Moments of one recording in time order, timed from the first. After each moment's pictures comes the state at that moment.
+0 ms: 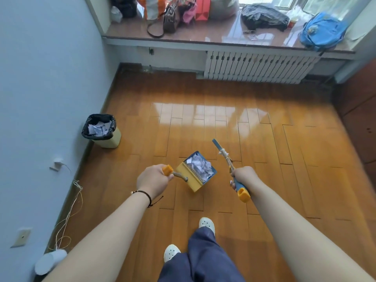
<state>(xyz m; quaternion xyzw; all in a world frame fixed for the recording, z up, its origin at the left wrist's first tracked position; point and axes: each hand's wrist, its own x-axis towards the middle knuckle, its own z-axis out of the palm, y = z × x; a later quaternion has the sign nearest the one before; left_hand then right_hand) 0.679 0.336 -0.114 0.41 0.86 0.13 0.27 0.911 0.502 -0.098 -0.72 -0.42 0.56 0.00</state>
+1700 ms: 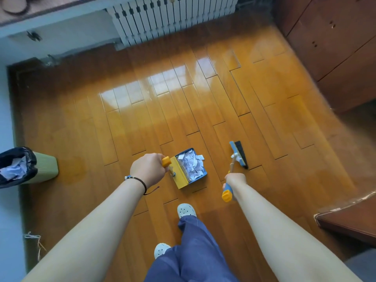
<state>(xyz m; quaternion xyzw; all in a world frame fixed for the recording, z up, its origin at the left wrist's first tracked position) 0.856 0.619 -0.199 0.60 0.74 -0.11 0.27 1.128 0.630 -0.274 -0.83 -0.12 0.54 0.08</state>
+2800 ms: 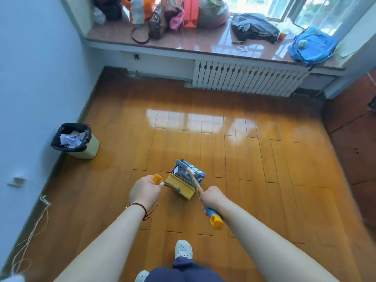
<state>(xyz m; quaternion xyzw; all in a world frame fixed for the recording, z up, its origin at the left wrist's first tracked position) 0.726 0.494 -0.154 0.27 0.90 0.16 0.31 0.906 0.611 -0.138 -0.64 -0.53 0.53 -0.16</state>
